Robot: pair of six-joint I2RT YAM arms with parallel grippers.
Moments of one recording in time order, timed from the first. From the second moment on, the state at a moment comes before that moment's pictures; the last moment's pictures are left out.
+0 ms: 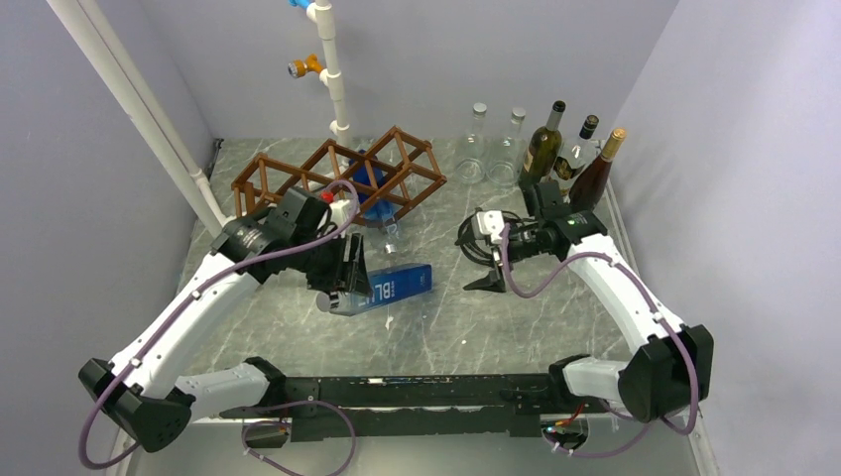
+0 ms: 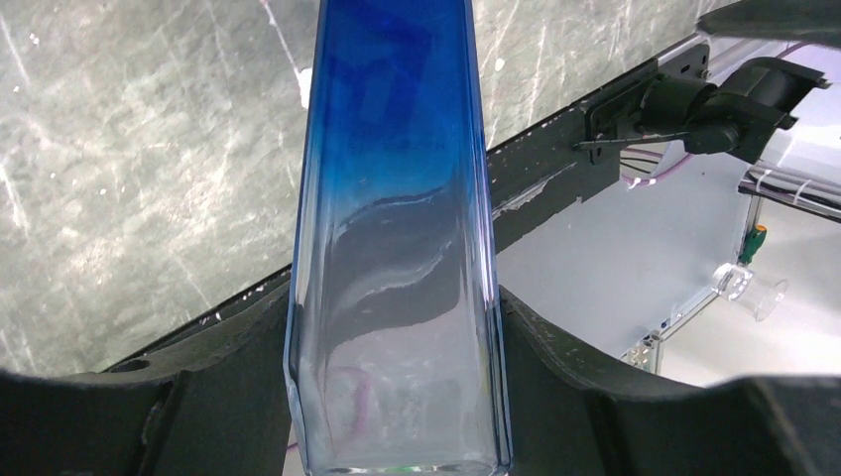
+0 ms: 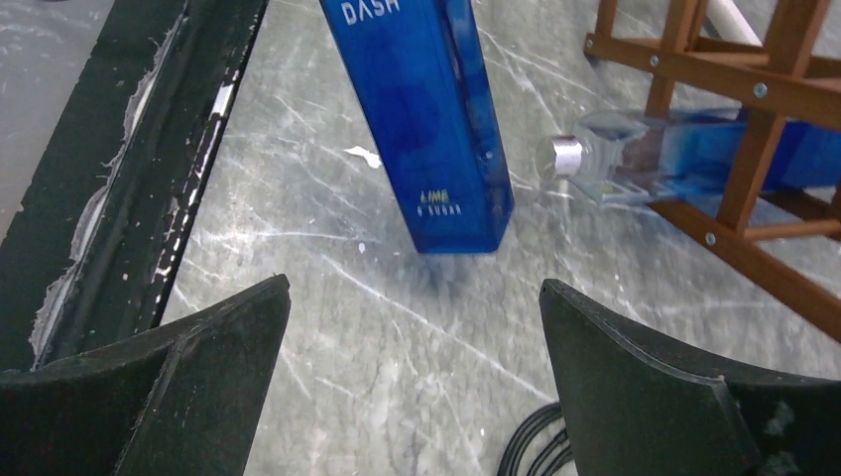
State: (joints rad) left arm -0.59 1.11 1.26 -1.14 0.35 -0.48; right arm 0.29 1.23 1.05 -0.86 -1.13 -1.17
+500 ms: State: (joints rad) left arm -0.66 1.27 1.27 -0.99 0.39 -0.52; right arm 0.50 1.32 1.08 -0.73 -1.03 -1.16
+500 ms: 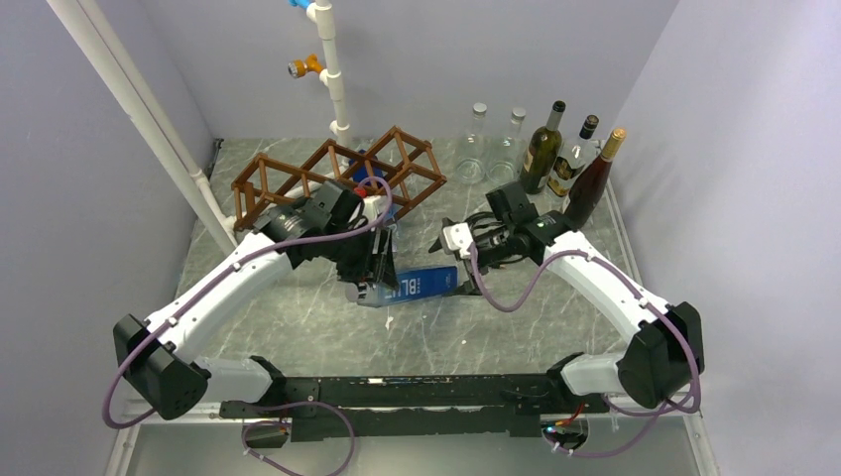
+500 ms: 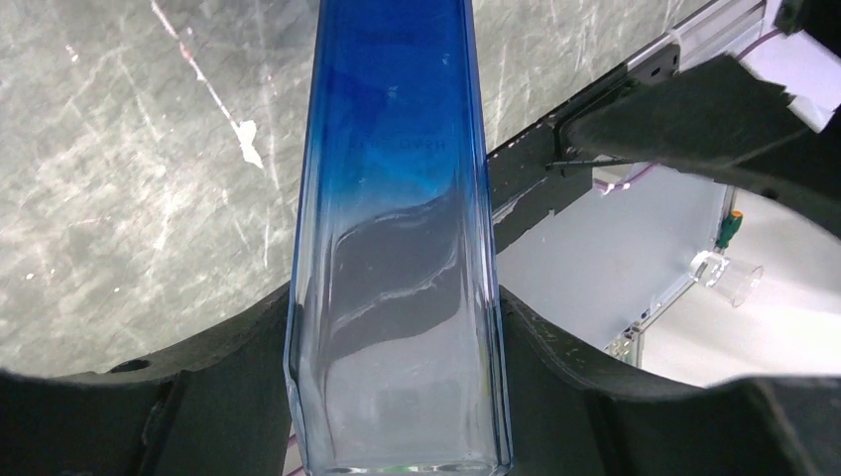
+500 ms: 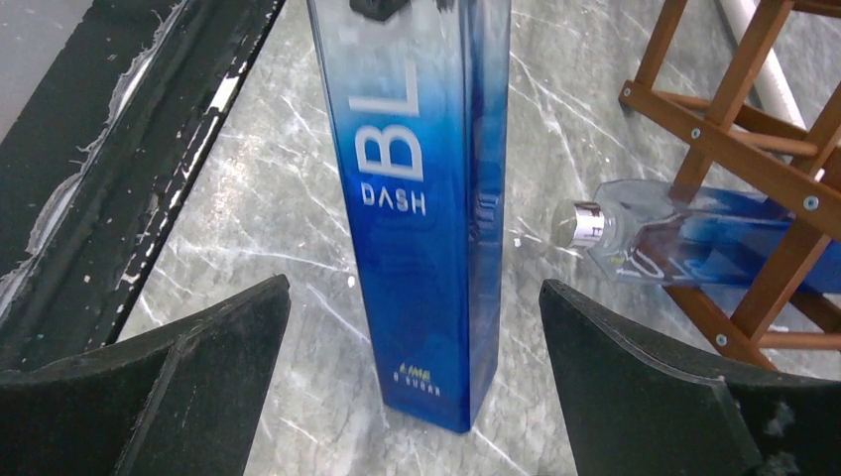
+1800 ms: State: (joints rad) left arm -0.66 1.33 1.19 -0.65 0.54 -0.82; right arm 0.65 1.34 1.02 -0.53 -0.78 -1.05
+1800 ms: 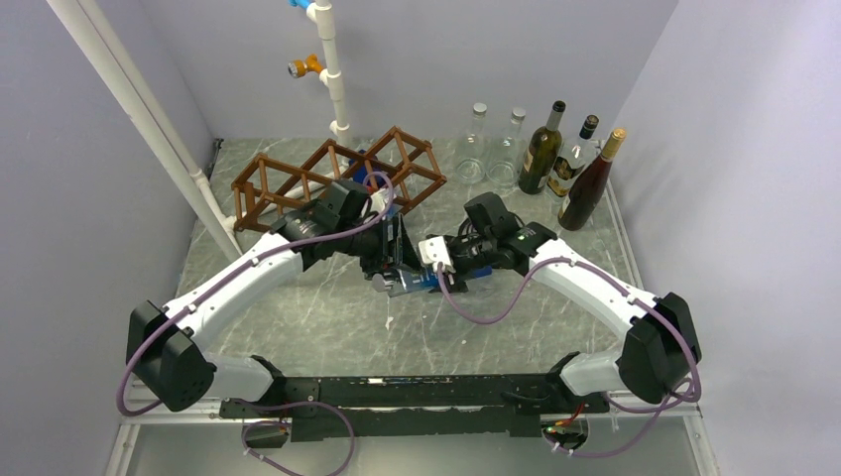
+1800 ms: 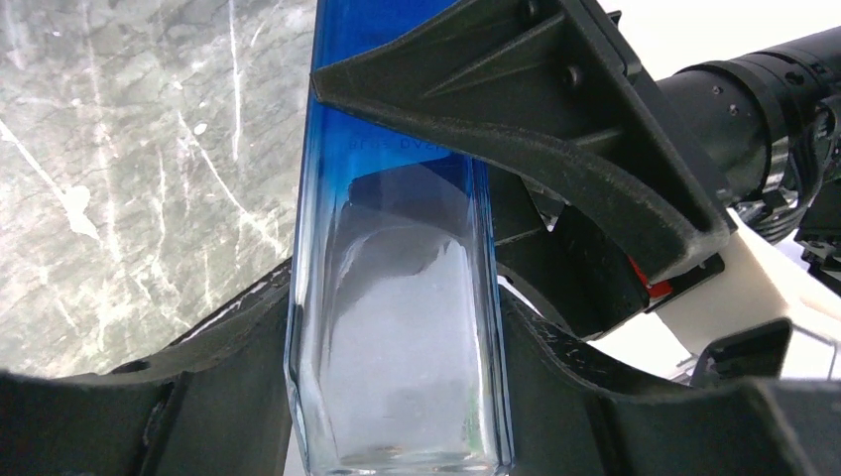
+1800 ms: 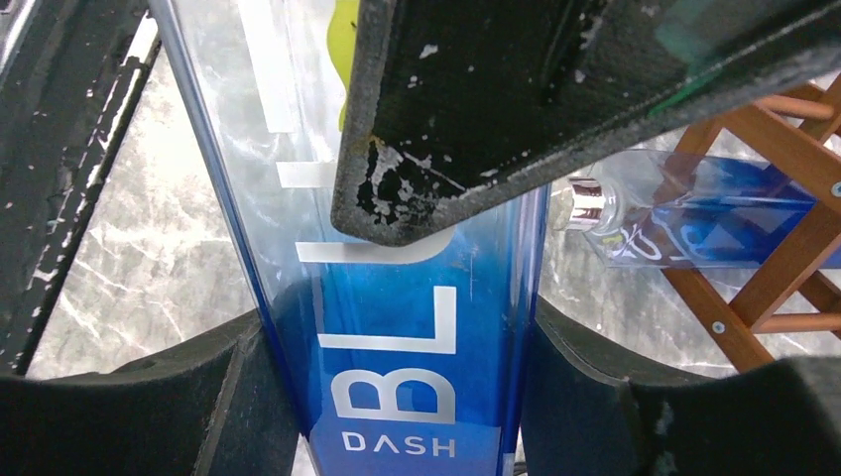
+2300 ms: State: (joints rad) left arm -0.66 1.24 1.08 -0.36 0.59 -0.86; right arm 0.53 1.34 1.00 -0.64 -0.93 -1.02
